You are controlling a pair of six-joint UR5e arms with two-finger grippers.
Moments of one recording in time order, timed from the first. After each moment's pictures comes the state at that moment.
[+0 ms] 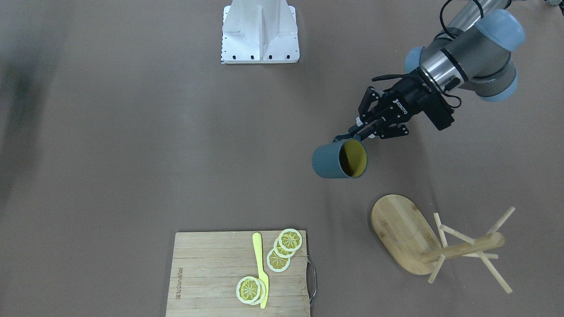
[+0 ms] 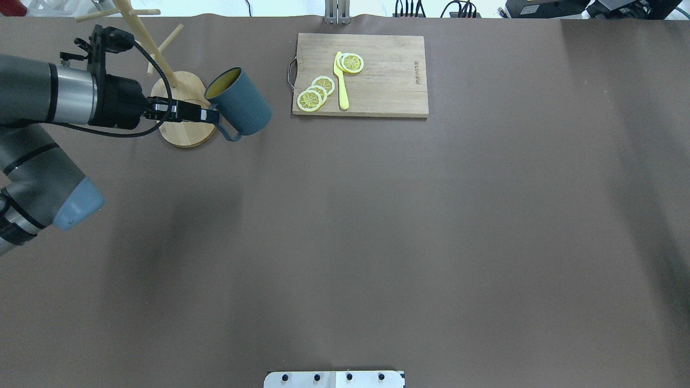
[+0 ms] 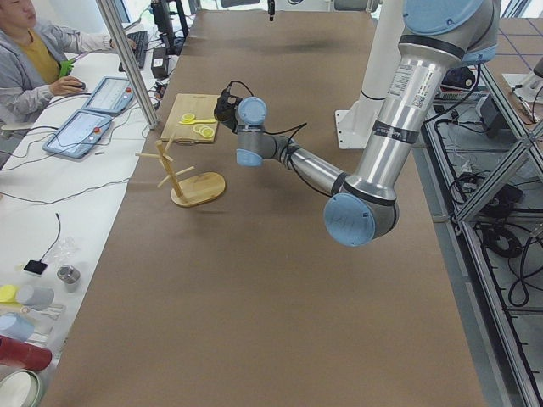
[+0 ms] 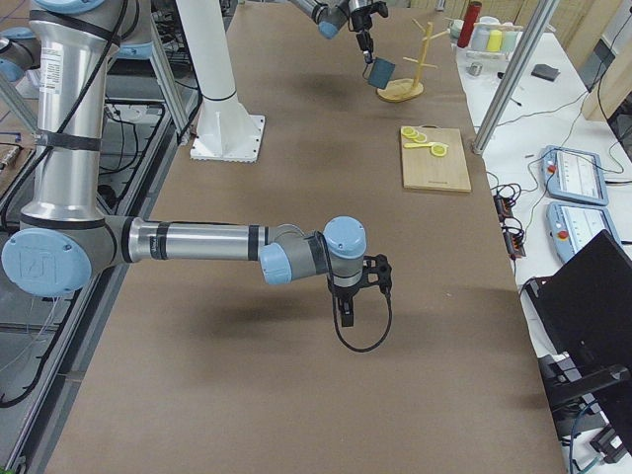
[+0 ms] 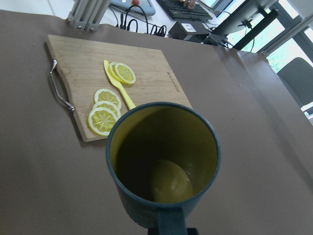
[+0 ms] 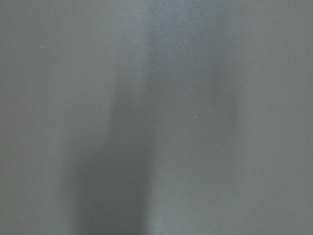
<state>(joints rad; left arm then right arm) -0.94 -1.93 -1.60 -2.77 -2.25 -1.20 1.41 -1.71 1.69 -1.30 2.32 0.16</state>
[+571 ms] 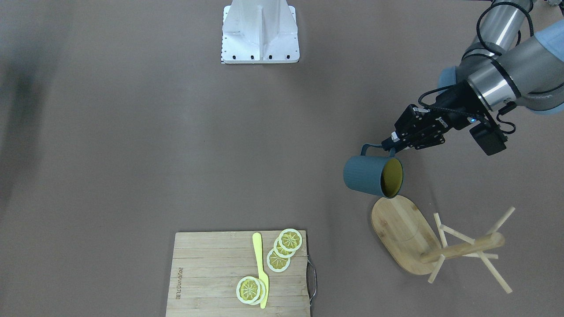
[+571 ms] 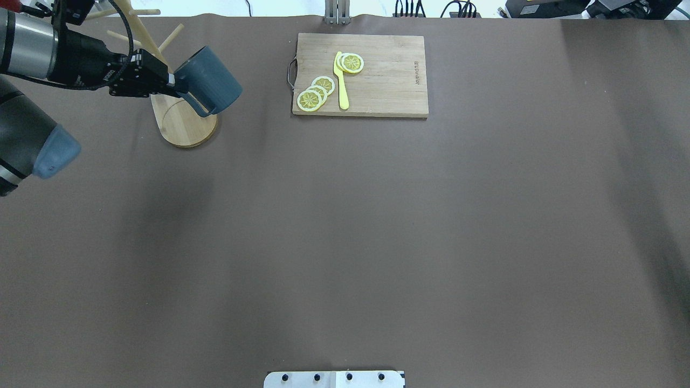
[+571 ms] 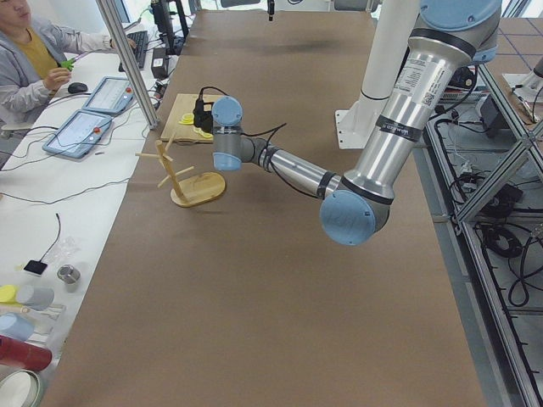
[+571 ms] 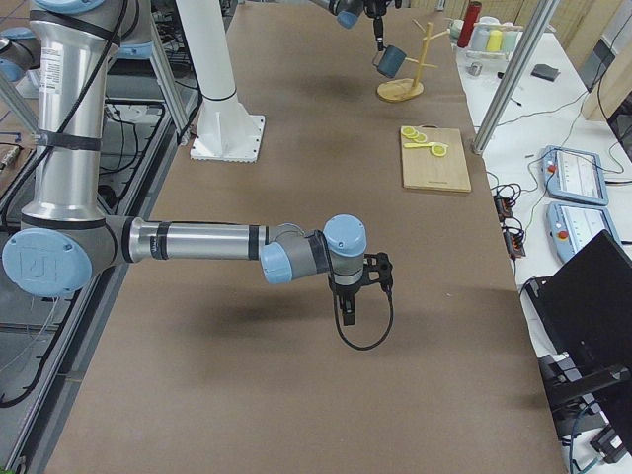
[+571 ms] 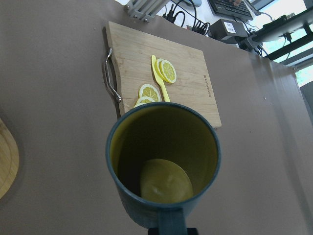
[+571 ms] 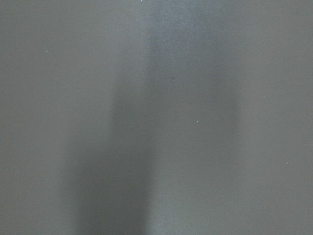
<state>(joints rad) -1.06 -2.00 -1.50 -2.77 -2.43 -1.51 1.41 -1.71 1.69 -1.29 2.32 0.17</state>
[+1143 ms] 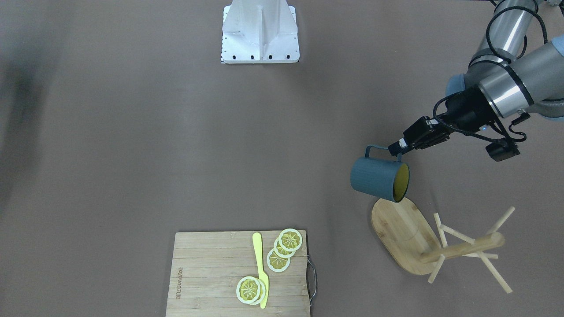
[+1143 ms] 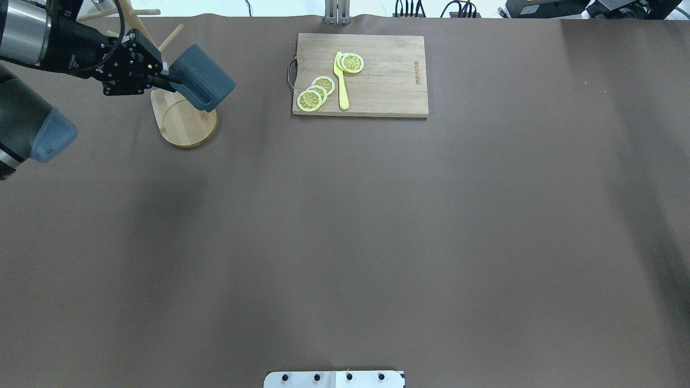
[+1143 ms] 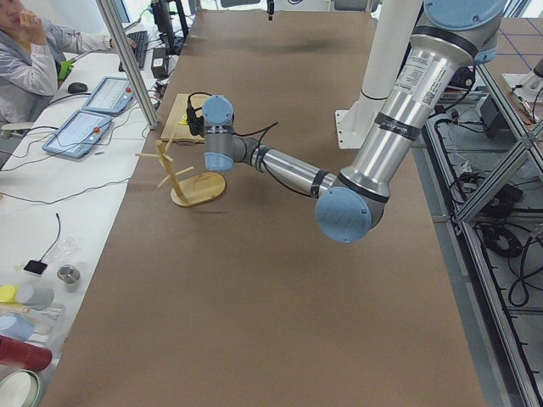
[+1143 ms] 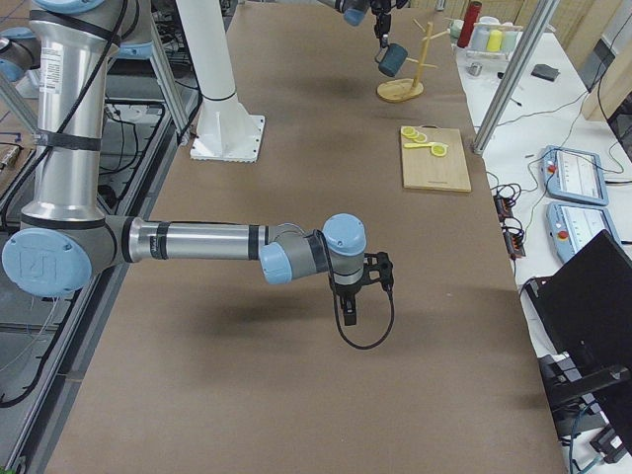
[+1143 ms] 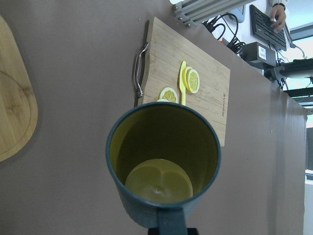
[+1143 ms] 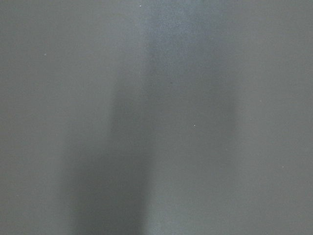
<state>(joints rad) -1.09 -2.02 -1.46 -2.79 -2.48 -1.79 1.41 -1.71 1.70 -1.28 2.31 0.17</state>
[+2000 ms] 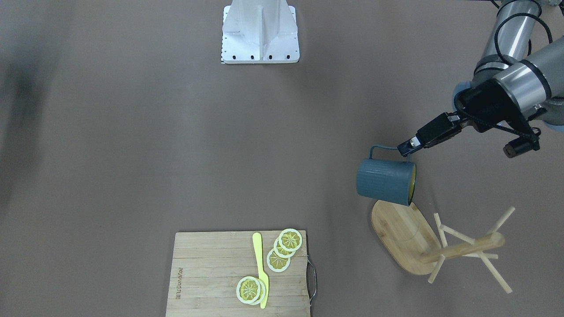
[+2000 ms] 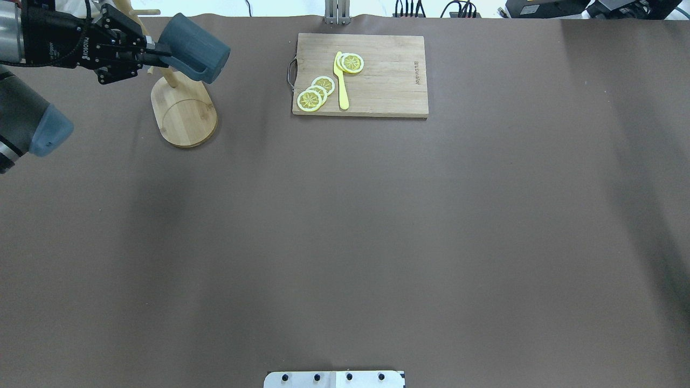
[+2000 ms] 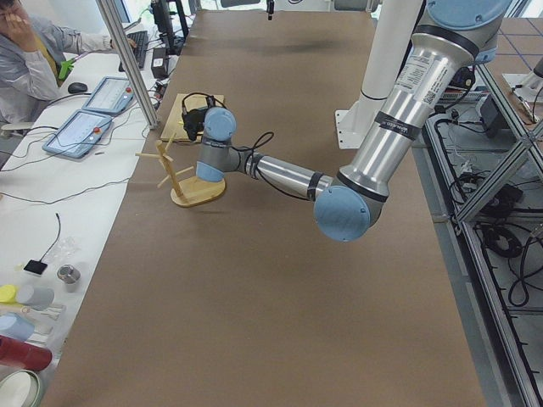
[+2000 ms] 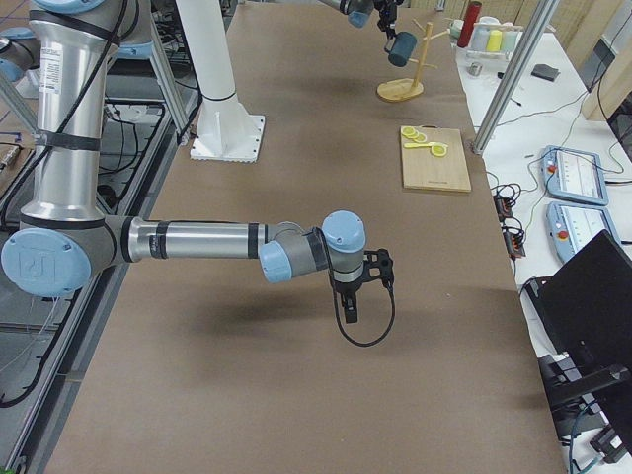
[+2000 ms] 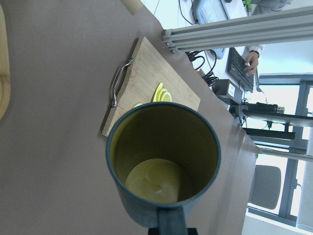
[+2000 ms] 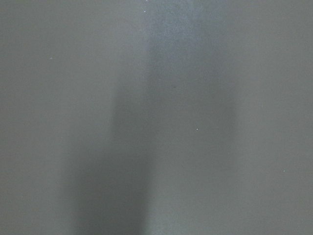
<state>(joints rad) -1.10 -2.03 -1.35 -3.19 -2.34 -2.05 1.41 -1.71 1.71 -1.27 2.31 0.17</state>
